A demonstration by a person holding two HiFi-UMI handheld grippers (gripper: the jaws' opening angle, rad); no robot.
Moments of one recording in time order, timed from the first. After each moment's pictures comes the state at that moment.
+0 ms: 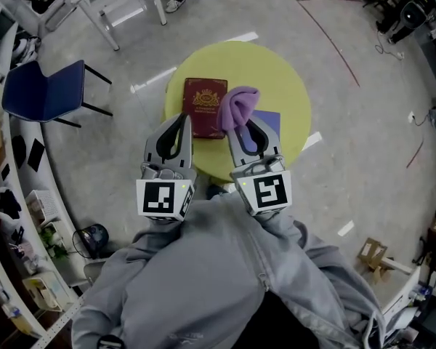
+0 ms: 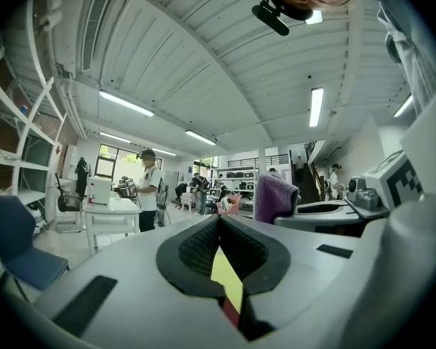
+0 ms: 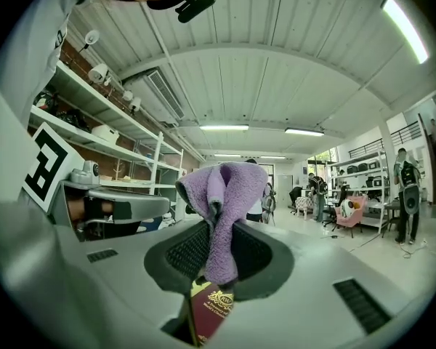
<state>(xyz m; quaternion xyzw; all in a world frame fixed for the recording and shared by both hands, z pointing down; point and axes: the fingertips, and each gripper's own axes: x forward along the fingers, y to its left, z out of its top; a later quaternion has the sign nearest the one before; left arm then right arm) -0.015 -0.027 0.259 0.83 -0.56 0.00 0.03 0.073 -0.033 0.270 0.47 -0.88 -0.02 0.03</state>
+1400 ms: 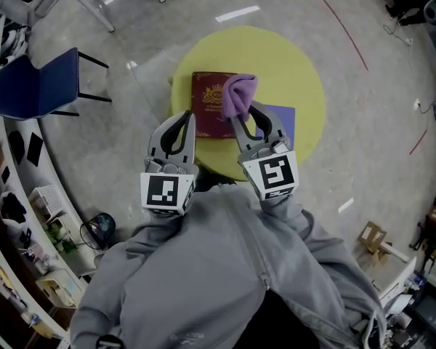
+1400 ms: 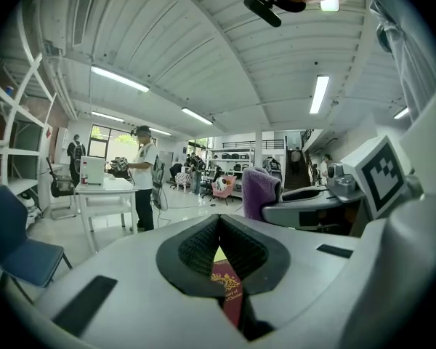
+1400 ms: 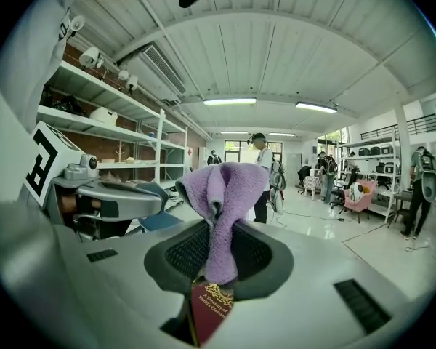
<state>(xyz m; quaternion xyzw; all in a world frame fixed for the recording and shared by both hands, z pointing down) -0.057 -0.094 0.327 0.84 -0.53 0.06 0.08 0.027 -0.114 0.336 0.44 -0.89 0.05 0.12</state>
